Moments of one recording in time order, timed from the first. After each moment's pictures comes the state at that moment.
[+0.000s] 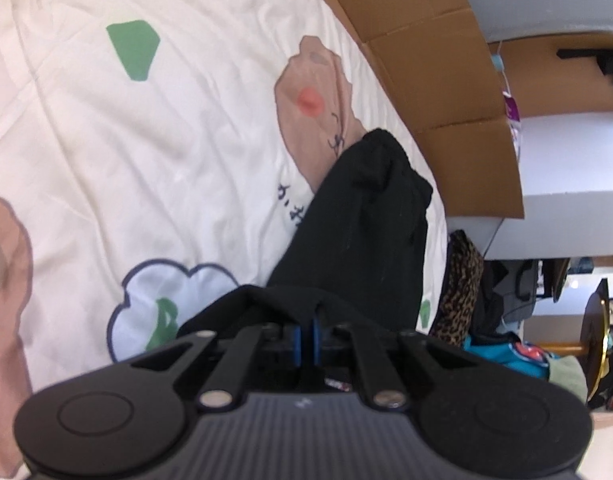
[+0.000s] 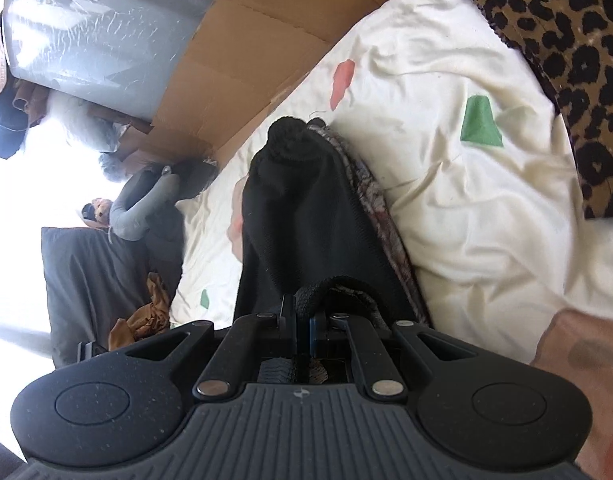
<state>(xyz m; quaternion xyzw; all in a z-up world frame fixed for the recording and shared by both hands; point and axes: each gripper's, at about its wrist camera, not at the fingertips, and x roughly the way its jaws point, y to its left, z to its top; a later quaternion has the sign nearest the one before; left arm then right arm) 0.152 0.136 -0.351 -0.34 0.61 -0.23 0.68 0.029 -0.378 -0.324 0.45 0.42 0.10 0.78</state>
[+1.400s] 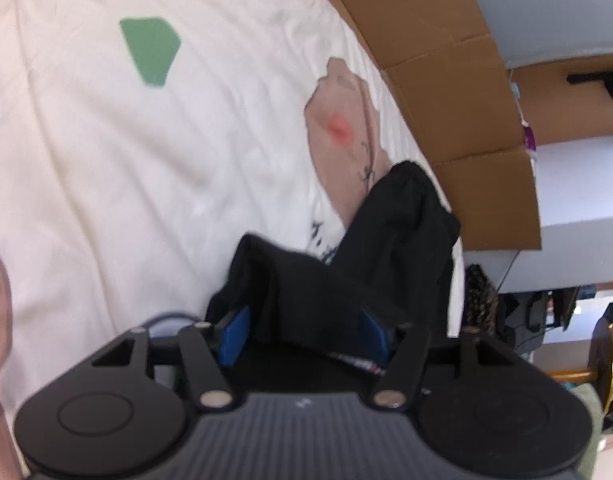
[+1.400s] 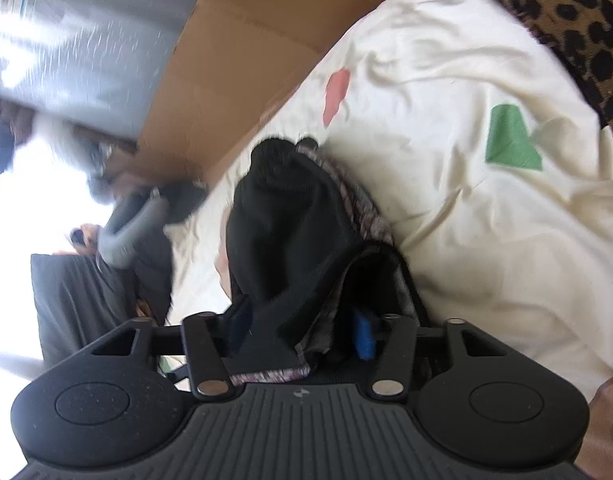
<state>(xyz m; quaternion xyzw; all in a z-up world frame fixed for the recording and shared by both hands) 0.153 0.132 -0.394 -0.35 0.57 -0.22 0.71 0.073 -0.364 -0.351 0.45 0.41 0.09 0.79</state>
